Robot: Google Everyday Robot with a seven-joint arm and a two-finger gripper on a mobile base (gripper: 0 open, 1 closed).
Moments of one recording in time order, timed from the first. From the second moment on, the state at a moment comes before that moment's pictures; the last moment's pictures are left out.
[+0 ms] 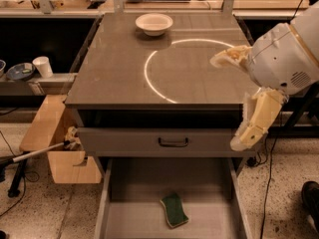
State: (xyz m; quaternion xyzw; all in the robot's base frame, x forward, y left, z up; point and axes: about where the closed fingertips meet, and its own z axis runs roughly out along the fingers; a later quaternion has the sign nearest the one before) arm 0.419 -0.117 0.950 -0.68 0.65 0.18 0.28
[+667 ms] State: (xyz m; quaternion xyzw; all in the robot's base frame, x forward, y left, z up) arm 0.383 -0.127 0.913 -0.65 0.68 0.20 0.28
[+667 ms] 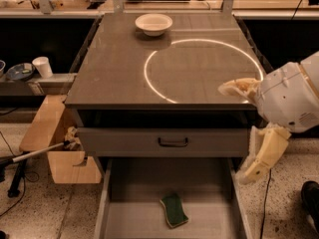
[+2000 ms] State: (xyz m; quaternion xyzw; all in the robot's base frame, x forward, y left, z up) arm 0.362 -0.130 0.857 -0.61 0.71 0.21 0.28
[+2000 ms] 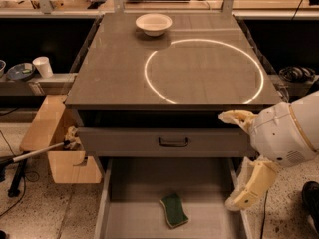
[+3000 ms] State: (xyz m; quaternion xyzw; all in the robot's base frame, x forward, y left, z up) arm 0.363 -0.127 0.828 -0.57 0.71 0.28 0.30
